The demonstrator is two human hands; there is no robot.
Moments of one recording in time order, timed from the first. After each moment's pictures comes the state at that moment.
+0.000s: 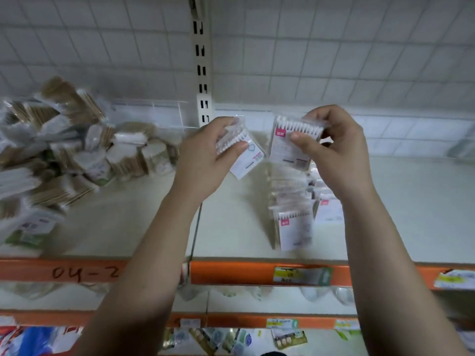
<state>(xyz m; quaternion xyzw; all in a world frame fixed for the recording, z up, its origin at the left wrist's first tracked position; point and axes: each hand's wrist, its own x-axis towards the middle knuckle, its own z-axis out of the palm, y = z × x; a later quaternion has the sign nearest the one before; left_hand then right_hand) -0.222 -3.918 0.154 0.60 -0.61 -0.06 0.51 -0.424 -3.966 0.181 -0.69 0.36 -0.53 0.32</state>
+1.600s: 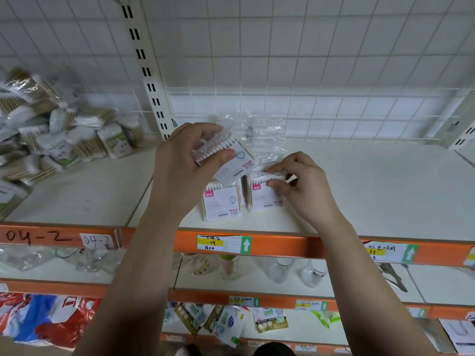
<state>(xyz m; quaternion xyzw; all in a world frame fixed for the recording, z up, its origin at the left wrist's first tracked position) -0.358 -3.881 0.152 0.62 -0.59 0.00 0.51 -0.554 -3.988 0.081 -0.81 0.35 -0.41 0.24</state>
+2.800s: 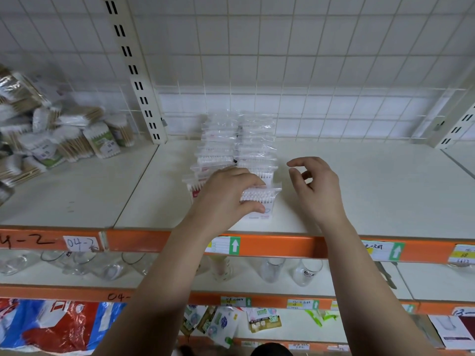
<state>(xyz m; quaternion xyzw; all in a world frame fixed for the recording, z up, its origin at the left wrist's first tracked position) -0.402 -3.908 0.101 0.59 -0.74 -0.06 0.31 -0.586 -3.999 0.069 -0.75 0.45 -0.44 0.21</state>
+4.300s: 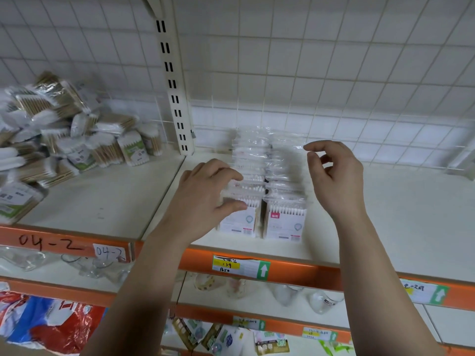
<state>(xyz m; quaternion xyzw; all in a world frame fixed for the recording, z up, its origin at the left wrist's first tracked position) -0.321 -3.887 0.118 0.67 -0.69 0.02 0.28 -0.530 -4.005 0.131 -0.73 0.41 -0.50 0.21</state>
